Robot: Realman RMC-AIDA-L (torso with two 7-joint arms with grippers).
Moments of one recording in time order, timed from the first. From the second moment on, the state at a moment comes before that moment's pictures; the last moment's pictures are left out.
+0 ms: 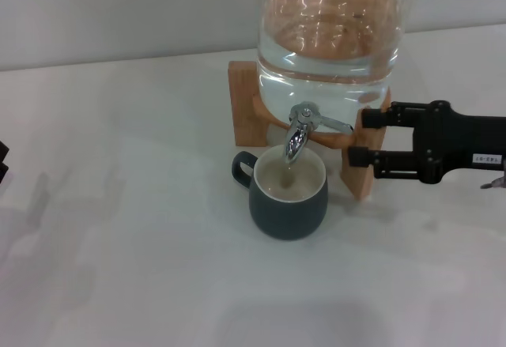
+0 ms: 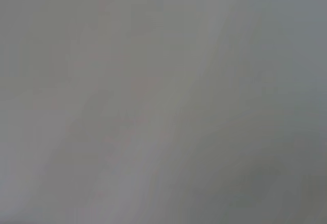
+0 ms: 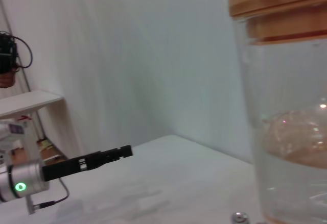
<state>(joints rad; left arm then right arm) -0.40 -2.08 2.83 -0.11 -1.11 1.38 -0.74 0.19 2.01 -1.10 -1.13 1.60 1.49 -1.56</state>
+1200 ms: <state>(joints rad) -0.41 -2.08 2.83 -0.11 -1.11 1.37 -0.72 0.20 2.01 -1.13 -1.15 1.61 1.60 -1.56</state>
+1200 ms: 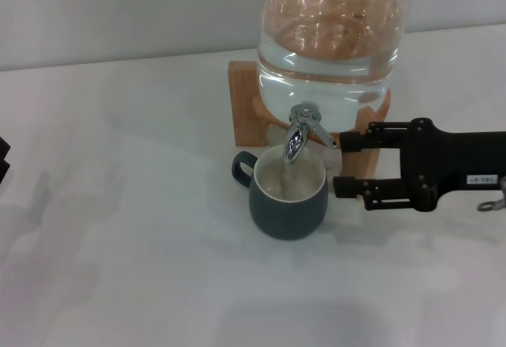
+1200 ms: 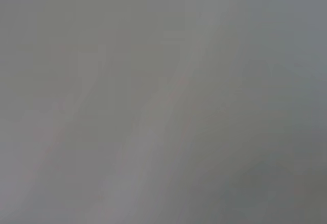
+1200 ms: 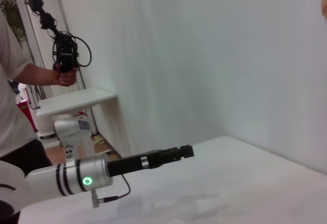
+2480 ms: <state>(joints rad) -0.41 -2.08 2.83 -0.10 -1.11 1.37 -0.67 0.21 2.01 -1.39 -1.15 1.69 1.46 -1.56</state>
